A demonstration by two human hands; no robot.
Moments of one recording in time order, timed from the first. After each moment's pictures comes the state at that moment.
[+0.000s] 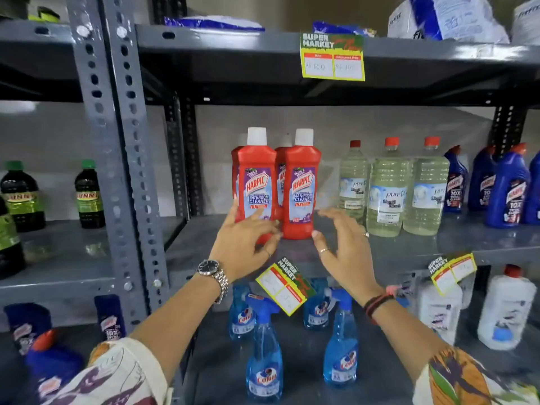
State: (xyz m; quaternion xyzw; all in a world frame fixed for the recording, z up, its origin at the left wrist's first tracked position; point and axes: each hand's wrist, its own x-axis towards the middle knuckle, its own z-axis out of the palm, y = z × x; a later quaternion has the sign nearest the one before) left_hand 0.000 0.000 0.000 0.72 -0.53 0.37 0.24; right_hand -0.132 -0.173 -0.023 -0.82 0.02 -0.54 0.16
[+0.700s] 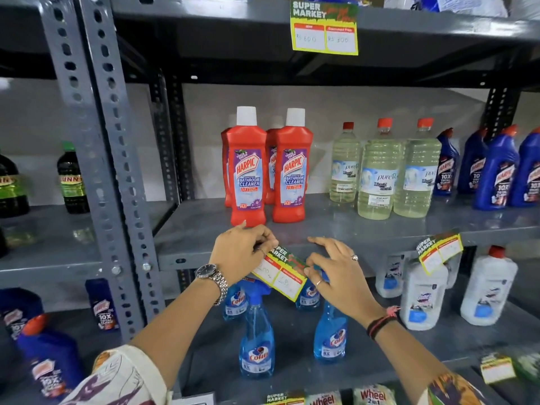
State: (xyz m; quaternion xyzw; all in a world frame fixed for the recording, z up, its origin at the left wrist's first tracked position) left_hand -0.008 -0.012 -0.038 0.78 -0.49 0.27 0.28; right_hand -0.147 -0.190 -0.092 -0.92 0.04 -0.38 0.06
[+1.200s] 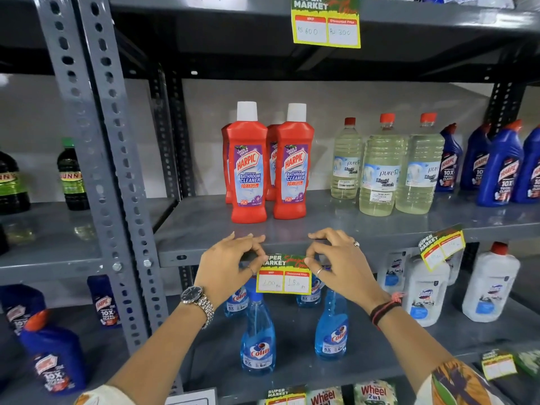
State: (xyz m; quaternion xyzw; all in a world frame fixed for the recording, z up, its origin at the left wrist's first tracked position) left_hand -0.009 0.018 -0.068 0.76 -0.49 0.26 0.33; right_hand -0.148 -0.192 -0.074 -0.93 0.04 -0.36 0.09
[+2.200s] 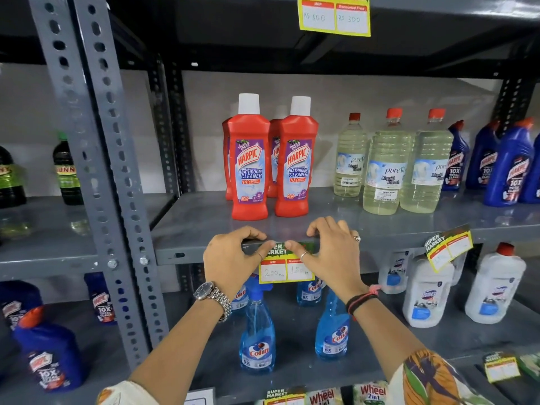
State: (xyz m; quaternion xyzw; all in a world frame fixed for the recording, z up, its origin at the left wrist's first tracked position) left_hand -0.016 -0.004 -0.065 0.78 -0.36 0.29 0.43; right_hand -0.116 -0.171 -0.063 -0.87 0.15 -0.45 0.09
